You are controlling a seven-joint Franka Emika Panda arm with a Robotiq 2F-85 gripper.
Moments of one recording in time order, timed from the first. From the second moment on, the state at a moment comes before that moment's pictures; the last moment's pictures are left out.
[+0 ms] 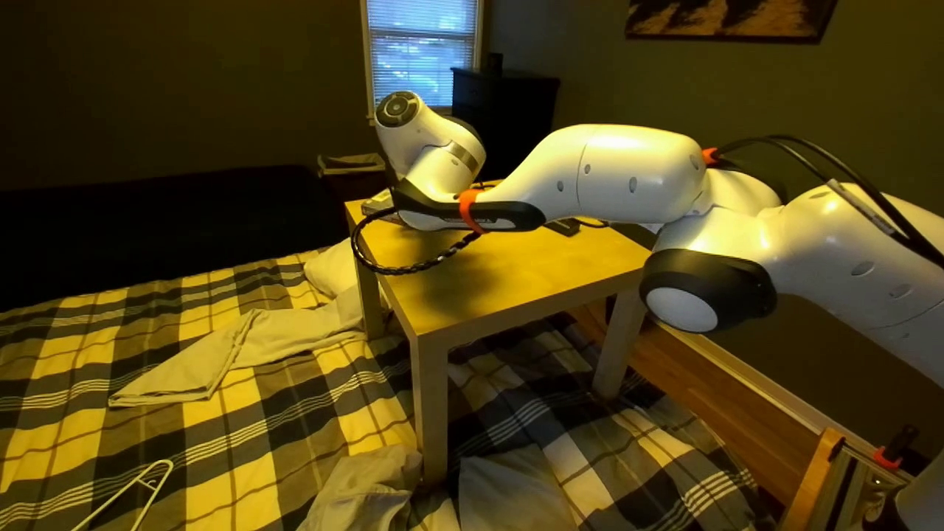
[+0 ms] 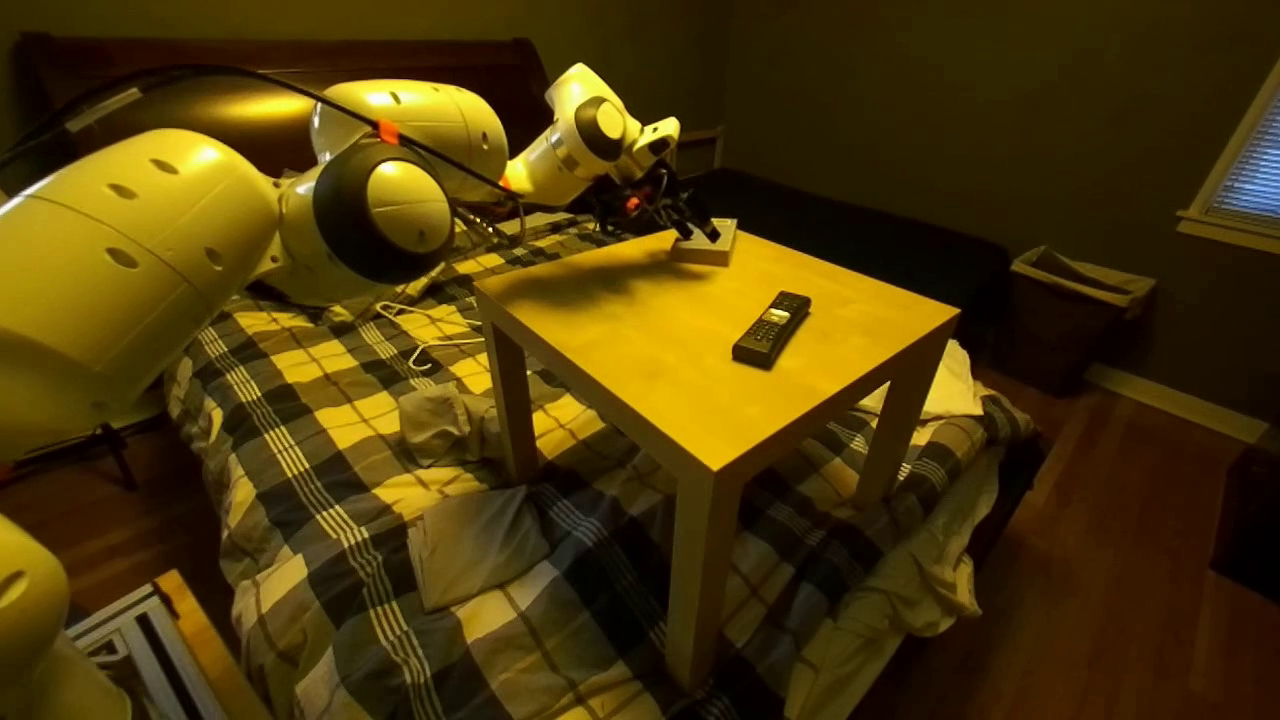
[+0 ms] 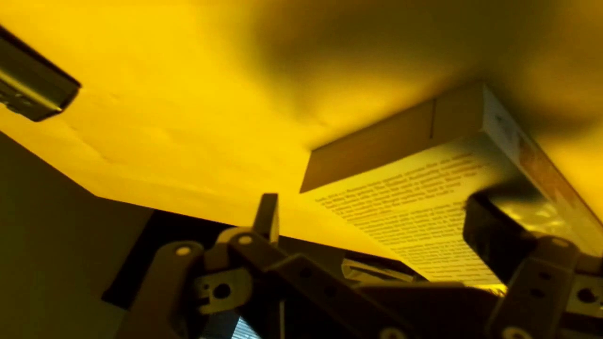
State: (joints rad) arm 0.39 1.18 -0.48 -0.60 -0.28 2.12 0.72
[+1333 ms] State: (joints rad) arm 0.31 0.78 -0.39 -1.11 -0.16 1.58 0.48
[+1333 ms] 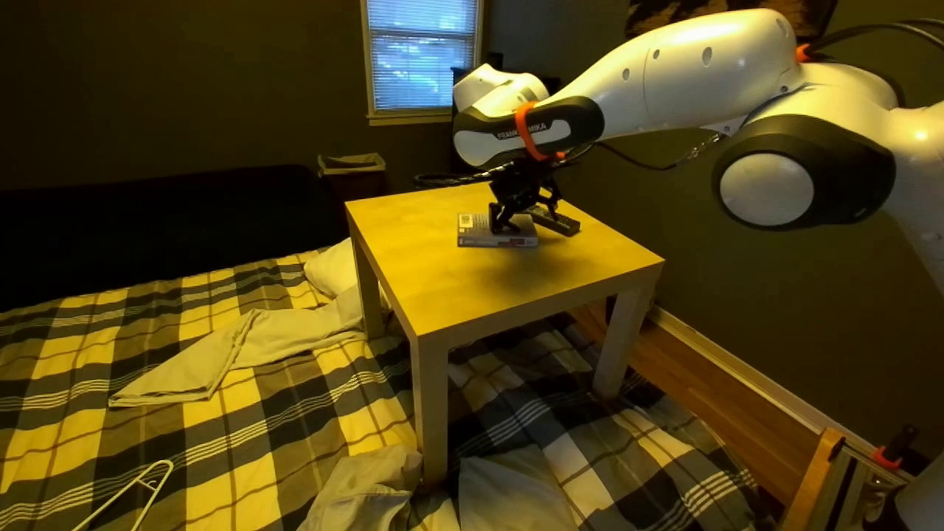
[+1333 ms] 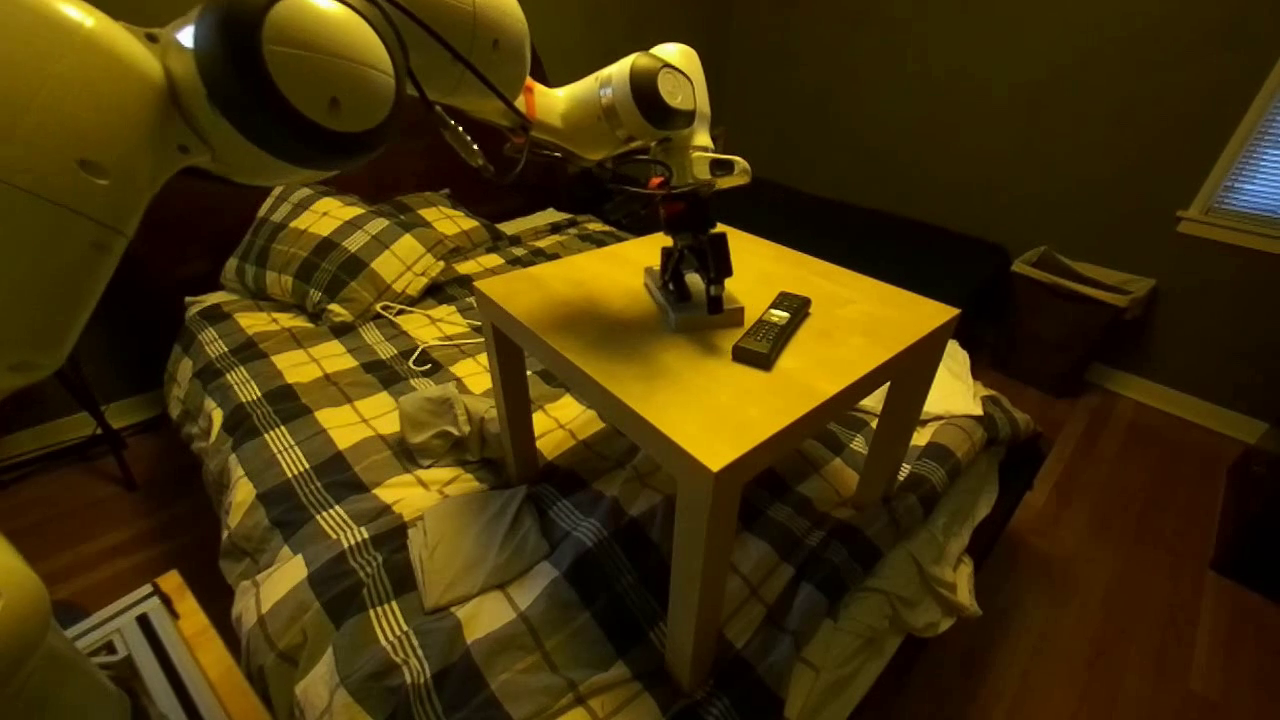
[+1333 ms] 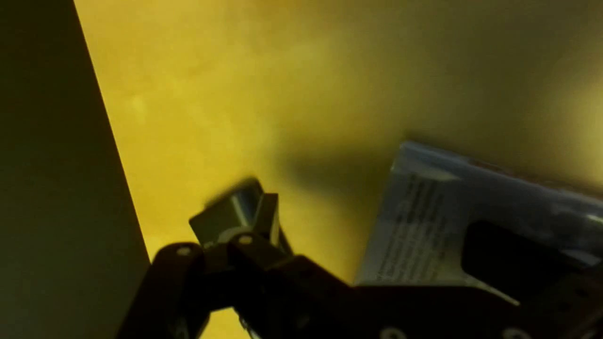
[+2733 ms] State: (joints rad) arm 0.10 0.17 -0.07 -1.84 -0.09 1.78 0.40
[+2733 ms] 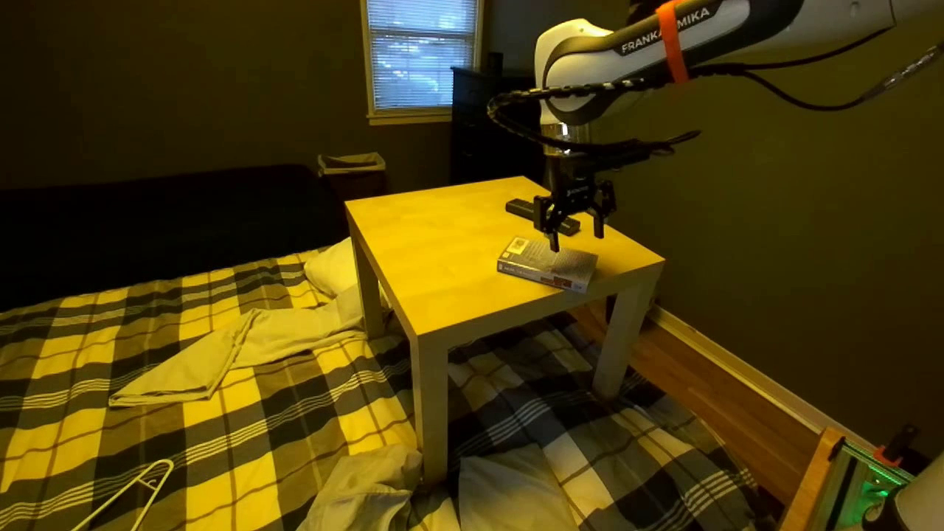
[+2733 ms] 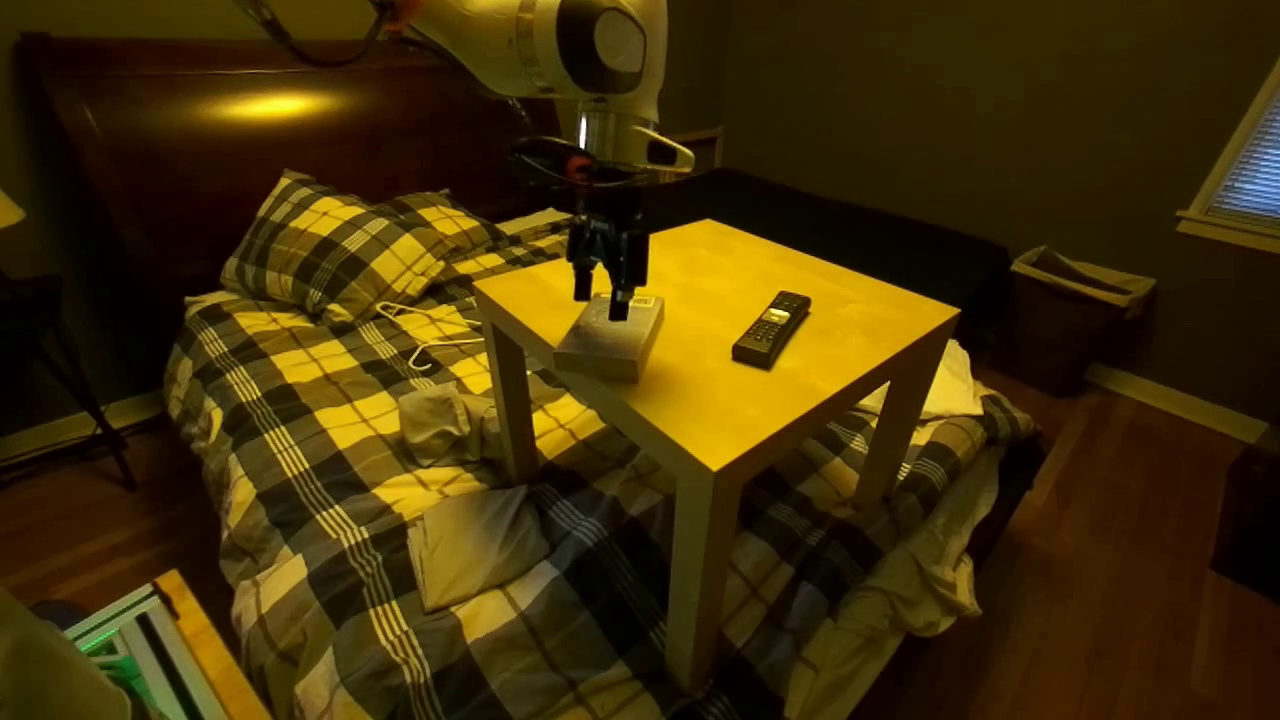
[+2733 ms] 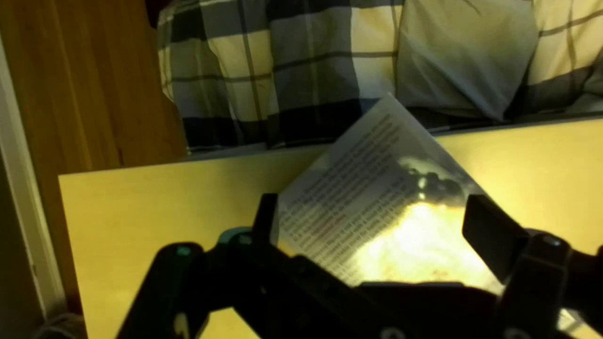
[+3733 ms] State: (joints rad) arm 0.07 0.18 -0.03 -2.01 -0.04 2.29 0.27
